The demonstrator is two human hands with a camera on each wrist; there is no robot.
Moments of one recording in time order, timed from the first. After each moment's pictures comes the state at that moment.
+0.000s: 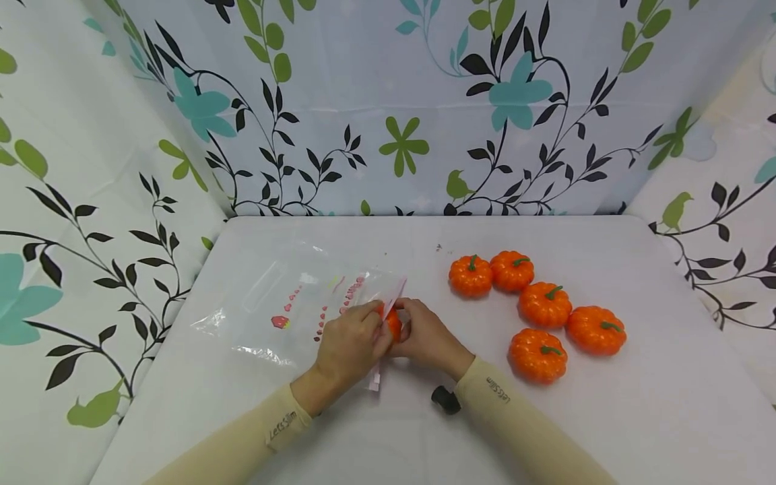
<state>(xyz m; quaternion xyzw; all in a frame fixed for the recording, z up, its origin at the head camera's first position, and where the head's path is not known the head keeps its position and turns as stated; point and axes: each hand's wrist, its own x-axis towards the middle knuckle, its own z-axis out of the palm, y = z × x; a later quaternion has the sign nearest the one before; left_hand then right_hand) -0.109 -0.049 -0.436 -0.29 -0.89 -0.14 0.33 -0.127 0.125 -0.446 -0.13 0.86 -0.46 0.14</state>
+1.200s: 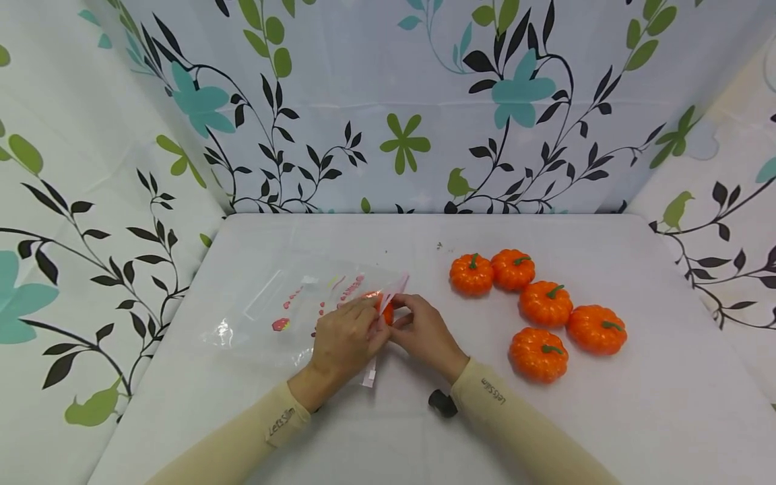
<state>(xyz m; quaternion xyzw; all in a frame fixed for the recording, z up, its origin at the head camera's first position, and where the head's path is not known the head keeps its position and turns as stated) -0.118 -0.058 -0.438 -0.30 -0.86 -0.14 0.39 -0.127 0.116 -0.451 -0.11 0.85 -0.51 0.07</state>
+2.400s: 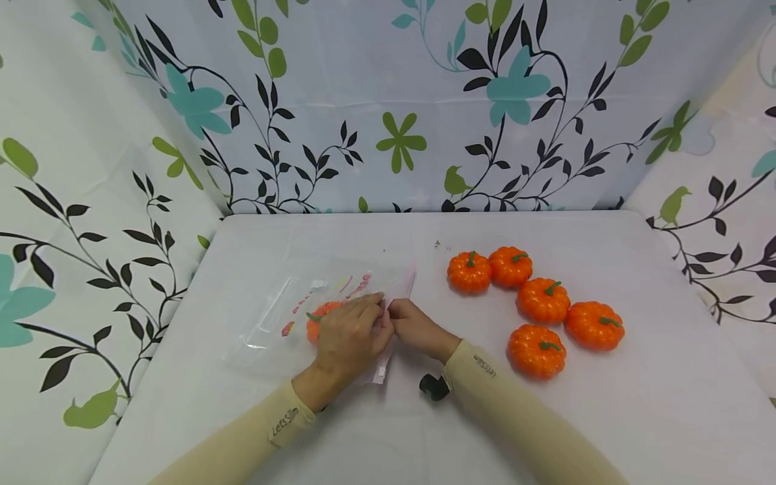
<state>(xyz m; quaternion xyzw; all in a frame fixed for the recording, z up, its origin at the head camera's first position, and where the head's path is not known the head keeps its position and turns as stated) -0.115 -0.045 -0.432 -0.30 -0.86 -0.19 0.38 -0.147 0.117 -0.450 -0.18 0.75 -0.61 0.20</state>
